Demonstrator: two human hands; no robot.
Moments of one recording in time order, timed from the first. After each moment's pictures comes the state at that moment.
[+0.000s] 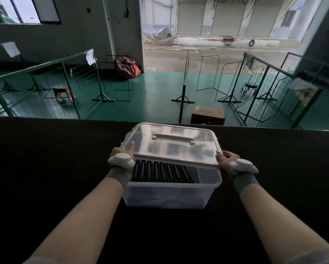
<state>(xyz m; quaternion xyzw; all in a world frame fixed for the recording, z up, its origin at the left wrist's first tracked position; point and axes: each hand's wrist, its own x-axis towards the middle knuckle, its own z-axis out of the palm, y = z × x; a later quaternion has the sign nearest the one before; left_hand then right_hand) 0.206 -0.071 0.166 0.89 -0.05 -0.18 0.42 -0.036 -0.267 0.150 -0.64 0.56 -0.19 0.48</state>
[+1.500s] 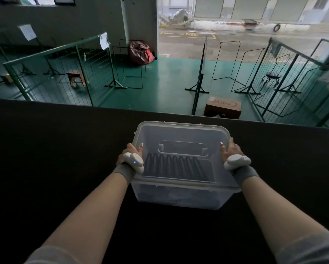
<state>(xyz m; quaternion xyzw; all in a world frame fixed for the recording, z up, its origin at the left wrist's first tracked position) 0.240 -0.077 0.131 0.95 -0.12 -0.20 0.18 0.032 -0.277 0.140 -0.76 0.58 -0.03 0.29</state>
